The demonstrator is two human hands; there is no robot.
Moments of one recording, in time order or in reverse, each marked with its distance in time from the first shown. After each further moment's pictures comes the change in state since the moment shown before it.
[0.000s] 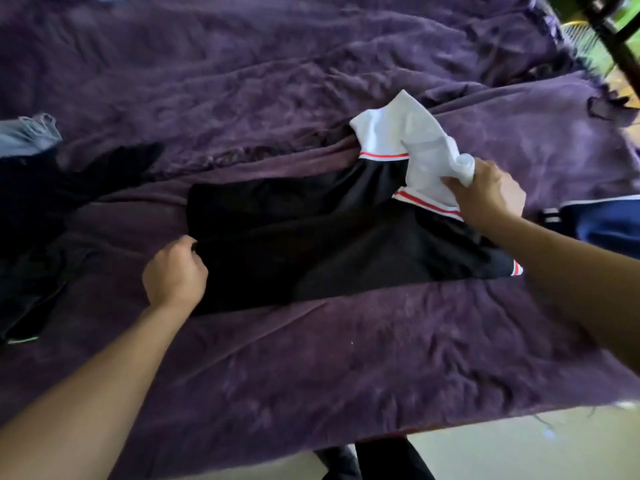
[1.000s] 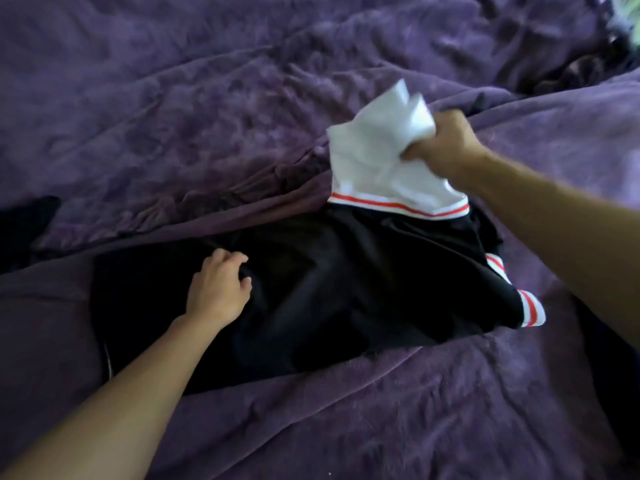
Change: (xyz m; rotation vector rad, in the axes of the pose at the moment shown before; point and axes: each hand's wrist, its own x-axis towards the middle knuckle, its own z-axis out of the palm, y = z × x) left_hand 0.145 0.141 0.135 0.030 -0.517 0.165; right_hand 0.228 -0.046 0.072 0.641 -0.336 -0.006
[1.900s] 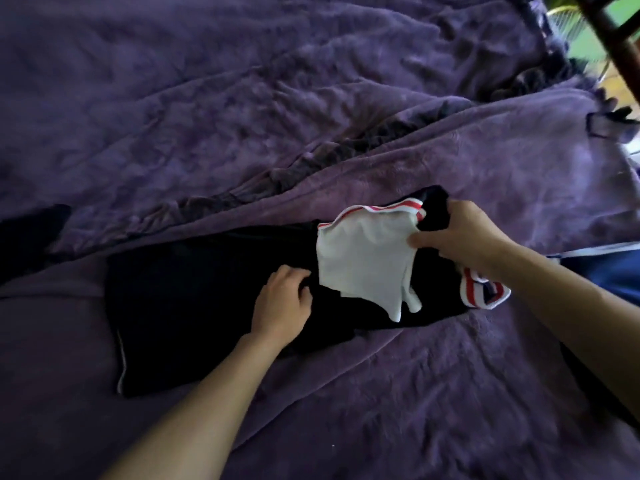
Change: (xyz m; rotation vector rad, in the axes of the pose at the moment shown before) left_hand -0.061 0.069 0.027 -0.307 0.028 0.273; right_hand -0.146 0.008 -0.028 -0.235 -0.084 0.366
